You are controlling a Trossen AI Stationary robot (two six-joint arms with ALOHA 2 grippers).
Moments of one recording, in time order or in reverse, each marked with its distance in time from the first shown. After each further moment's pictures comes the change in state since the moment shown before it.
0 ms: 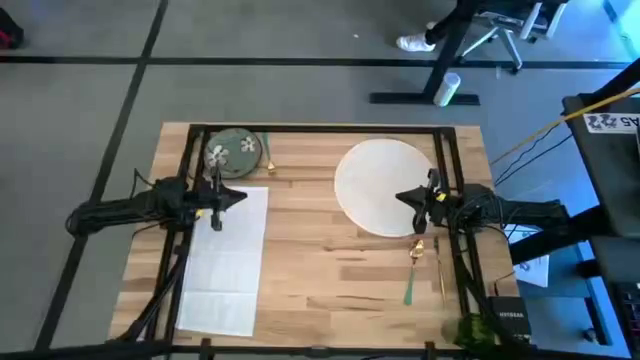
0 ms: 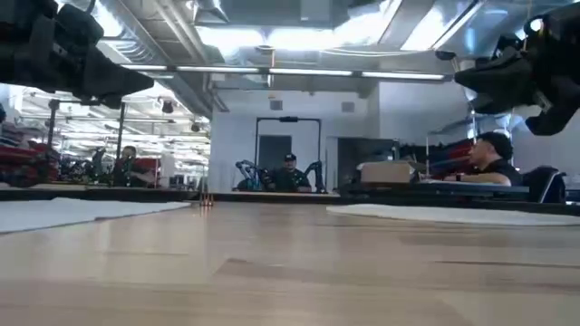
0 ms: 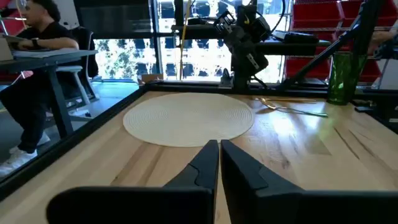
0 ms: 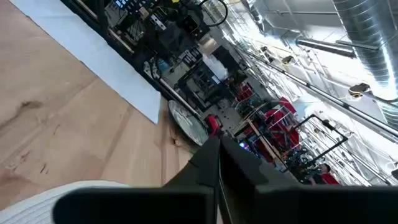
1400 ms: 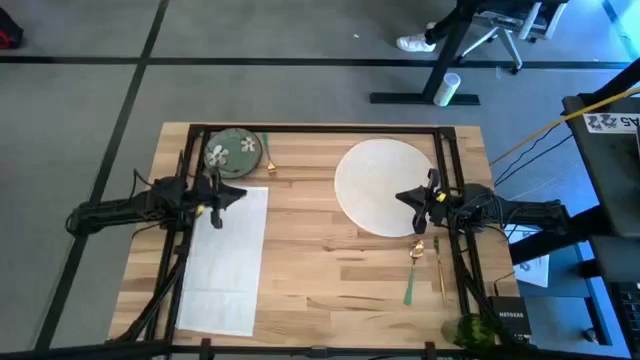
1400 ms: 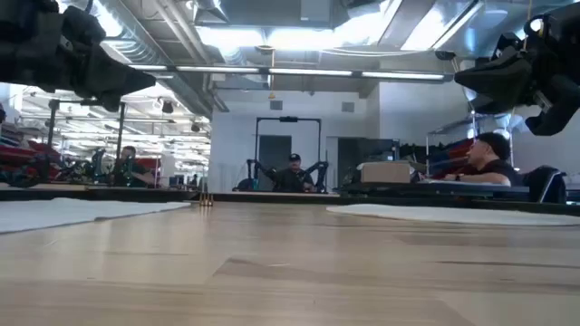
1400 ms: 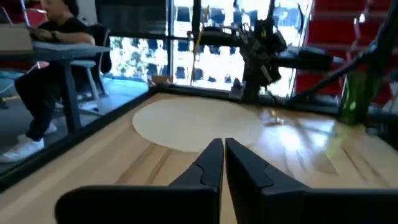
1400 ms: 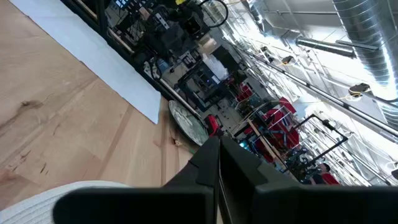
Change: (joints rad) left arm -0.001 0.000 -0.001 0.067 -0.040 -0.122; right arm 0.000 0.000 0.000 0.000 0.000 0.000
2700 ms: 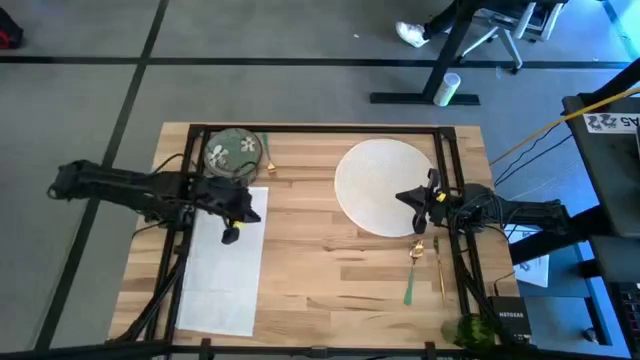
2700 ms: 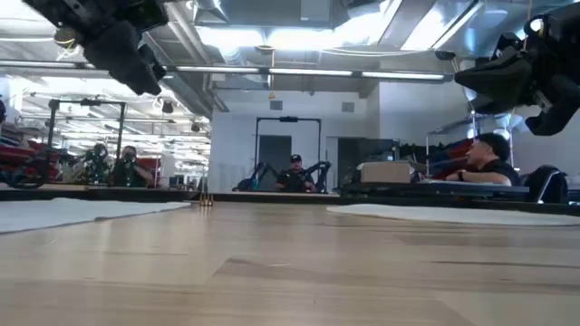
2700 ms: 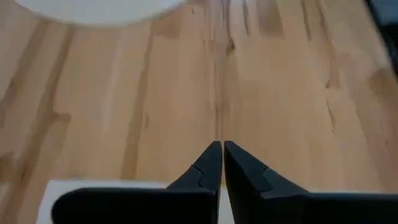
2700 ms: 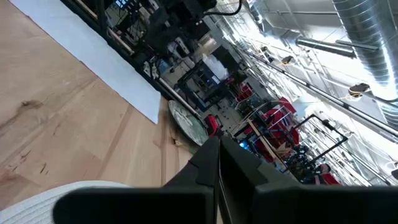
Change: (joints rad) left arm -0.190 0.928 0.640 -0.564 0.107 0.014; right arm 0.000 0.000 0.000 0.000 0.000 0.000
